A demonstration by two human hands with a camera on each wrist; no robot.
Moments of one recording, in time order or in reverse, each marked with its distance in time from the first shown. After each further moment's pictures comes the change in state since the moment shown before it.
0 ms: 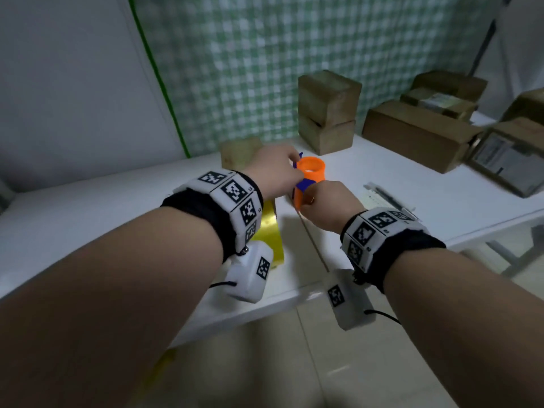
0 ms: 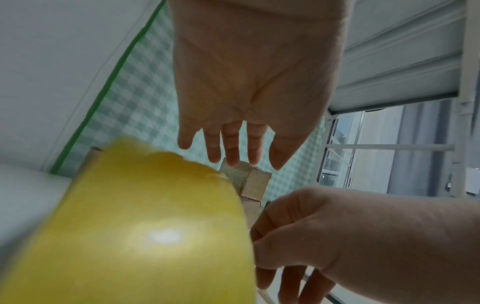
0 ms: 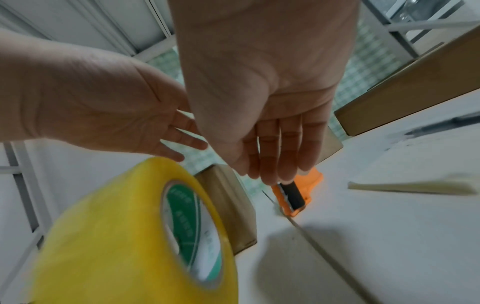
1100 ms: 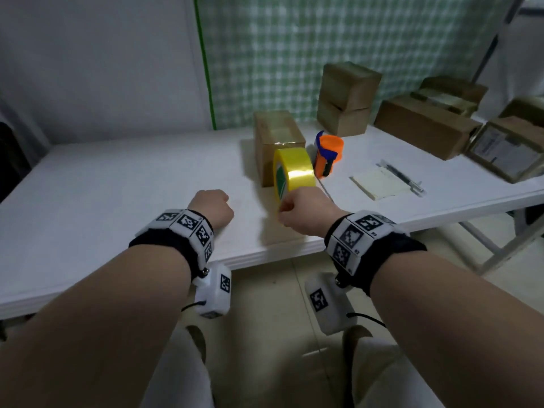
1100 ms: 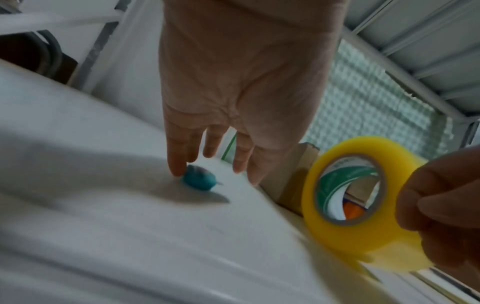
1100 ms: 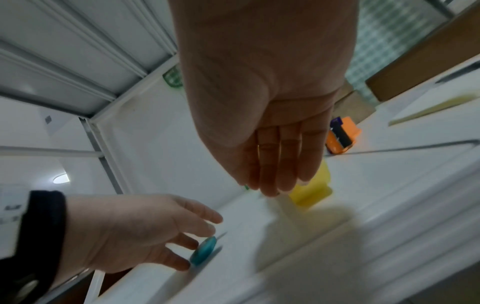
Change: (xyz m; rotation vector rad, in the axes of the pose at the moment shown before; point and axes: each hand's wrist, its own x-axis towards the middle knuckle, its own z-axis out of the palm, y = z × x) left_hand -0.131 -0.161 0.006 0.210 -0.098 -0.385; right_hand -0.097 -0.086 0.050 0.078 -0.144 -0.125
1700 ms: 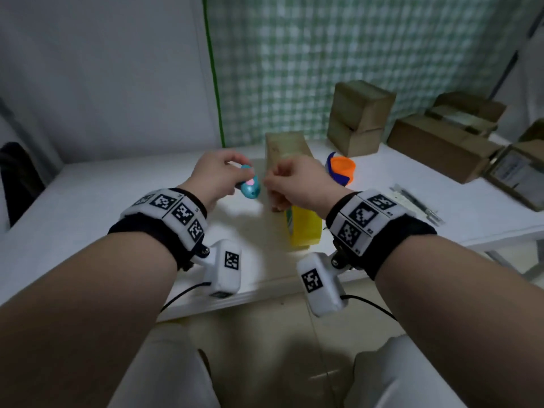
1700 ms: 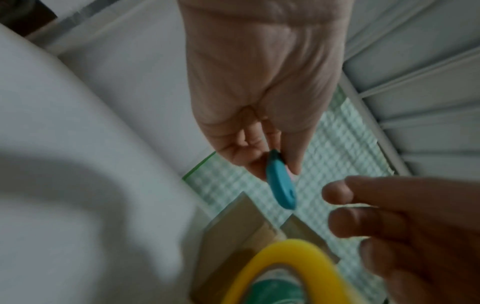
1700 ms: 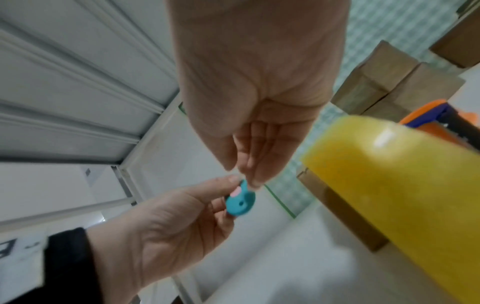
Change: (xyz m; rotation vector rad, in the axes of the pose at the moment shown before) left_hand 0.030 0.030 -0.075 -0.858 0.162 0.158; right_hand 0.052 -0.046 -0.052 0.567 0.077 -0.035
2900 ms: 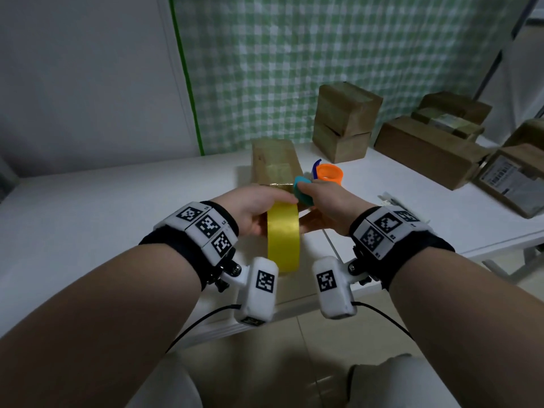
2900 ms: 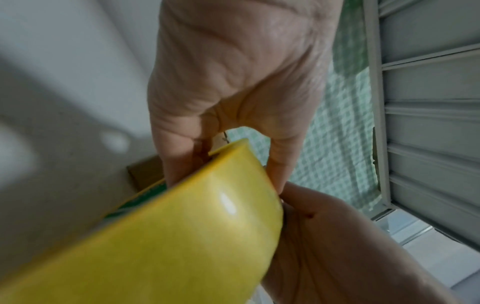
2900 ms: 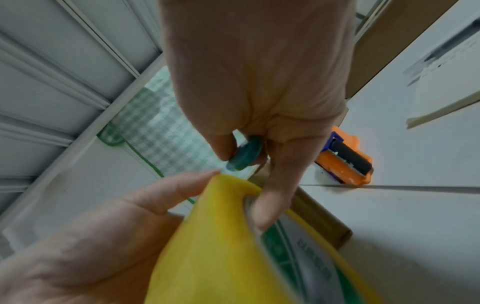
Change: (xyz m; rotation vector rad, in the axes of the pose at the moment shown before) left_hand 0.020 0.027 0.076 -0.265 -0.496 -0.506; right_hand 0.033 0.056 -0.050 0.342 -0.027 0.377
